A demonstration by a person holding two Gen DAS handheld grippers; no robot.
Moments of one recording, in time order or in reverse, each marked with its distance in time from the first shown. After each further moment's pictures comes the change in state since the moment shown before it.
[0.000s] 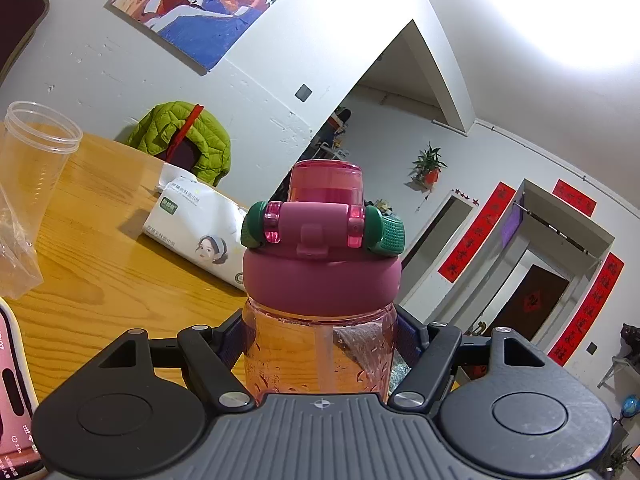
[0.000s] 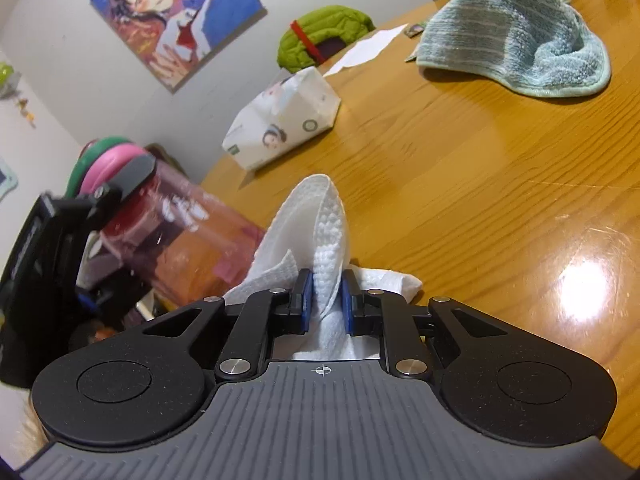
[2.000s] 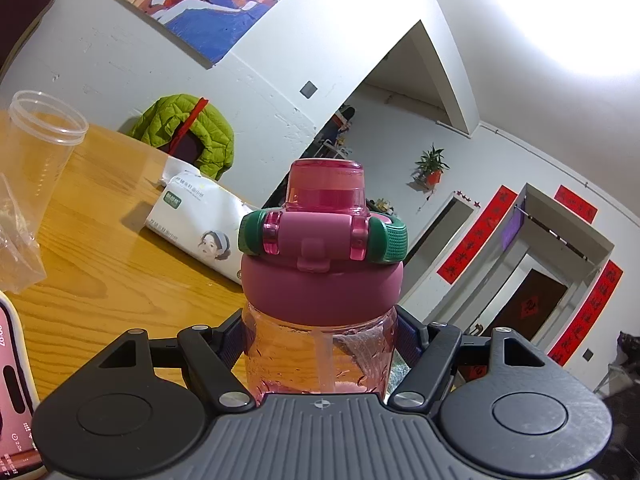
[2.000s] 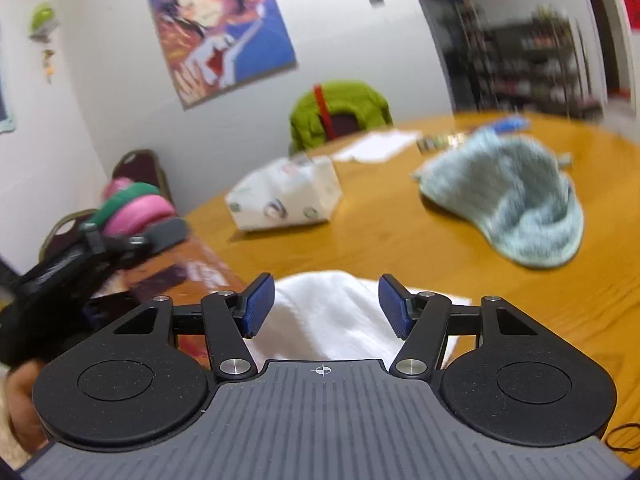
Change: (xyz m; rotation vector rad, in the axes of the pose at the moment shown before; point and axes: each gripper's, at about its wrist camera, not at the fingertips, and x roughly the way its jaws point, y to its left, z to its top) left arm 0.001 0.003 0.001 -0.022 0.008 -0.003; right arm -0.052 0.035 0.029 -0.285 -0.185 -0.120
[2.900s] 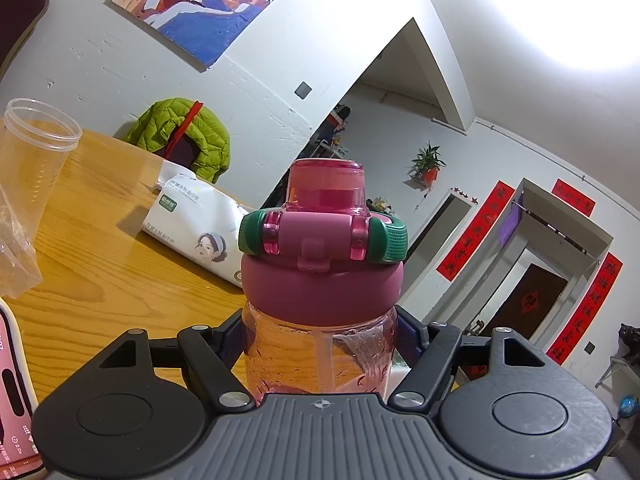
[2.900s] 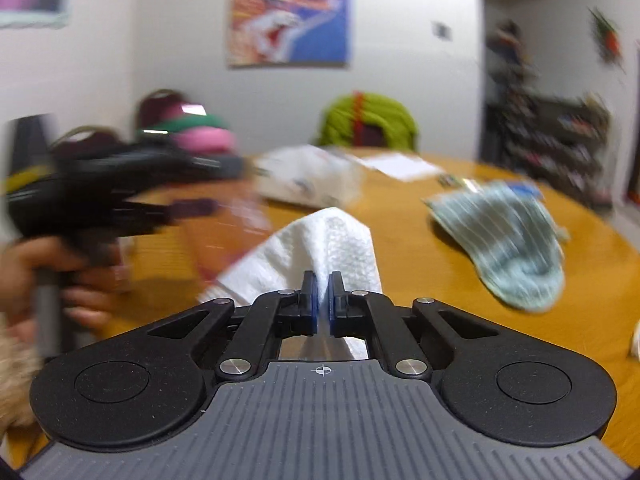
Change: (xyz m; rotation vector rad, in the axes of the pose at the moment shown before) left arm 0.002 -0.006 -0.002 0.020 -0.001 -0.002; right arm -0.044 0.047 -0.030 -0.390 -0.027 -0.014
